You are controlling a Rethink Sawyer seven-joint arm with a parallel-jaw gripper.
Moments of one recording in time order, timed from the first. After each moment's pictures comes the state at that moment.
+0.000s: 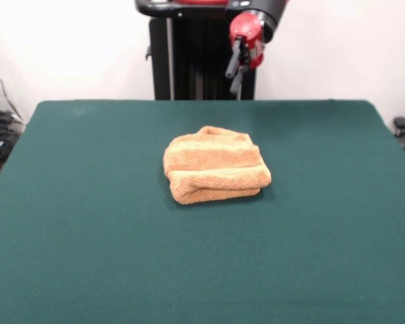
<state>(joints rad) 0.92 0.16 -0.92 2.12 0.10 -0.85 1.65</state>
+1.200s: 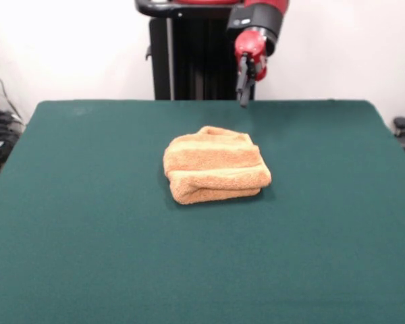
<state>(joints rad) 0.95 0.24 -0.84 2.15 0.21 -1.02 1.65</state>
